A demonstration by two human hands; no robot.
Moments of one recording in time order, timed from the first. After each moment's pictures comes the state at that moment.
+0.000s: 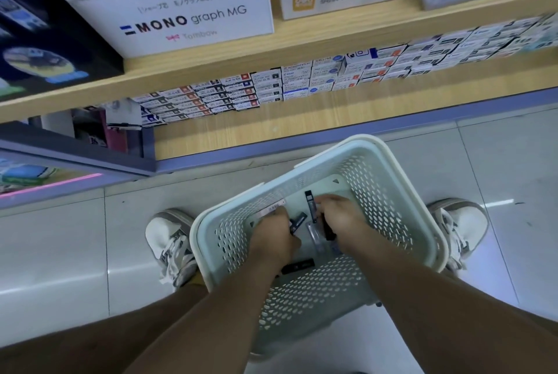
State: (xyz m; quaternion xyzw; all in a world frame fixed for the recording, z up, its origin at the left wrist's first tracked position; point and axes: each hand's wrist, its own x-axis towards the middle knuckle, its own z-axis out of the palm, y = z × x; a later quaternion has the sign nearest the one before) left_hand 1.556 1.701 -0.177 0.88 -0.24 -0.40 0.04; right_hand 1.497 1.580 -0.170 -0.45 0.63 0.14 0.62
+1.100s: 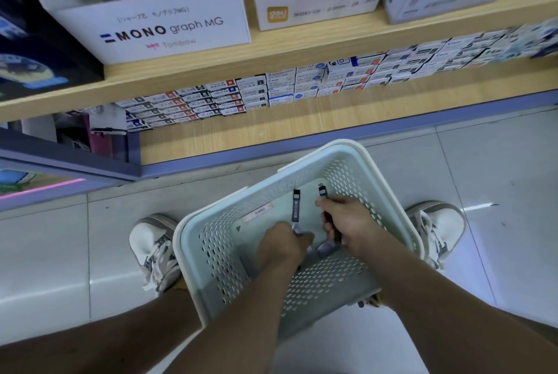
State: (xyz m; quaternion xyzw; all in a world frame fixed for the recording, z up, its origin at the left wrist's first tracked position) left_hand 1.520 1.668 -0.167 0.88 -0.05 -0.45 0.11; right_hand 1.470 1.556 -0.142 -0.42 0.60 0.11 0.68
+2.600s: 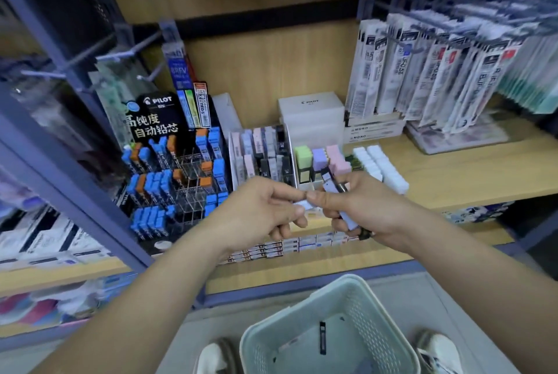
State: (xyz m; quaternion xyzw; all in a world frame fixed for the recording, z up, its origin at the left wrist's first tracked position) left_hand 1.642 1.681 0.247 0.74 -0.36 -0.37 0.43; right_hand 1.533 1.537 0.230 -0.68 0.28 -0.03 0.67
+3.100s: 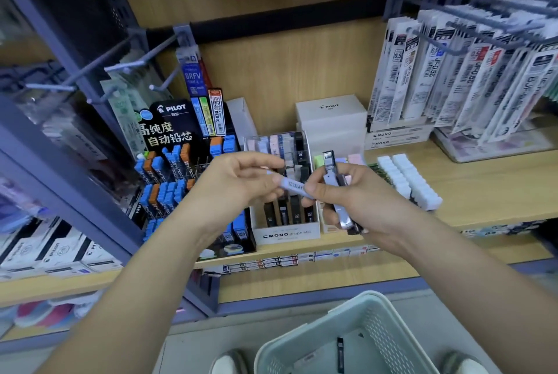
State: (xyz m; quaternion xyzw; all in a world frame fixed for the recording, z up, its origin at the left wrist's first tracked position) left_hand 1.695 1.690 0.262 0.72 -0.26 -0.29 0.57; right_hand 1.575 1.539 0.234 -0.64 0.20 -0.08 0.74
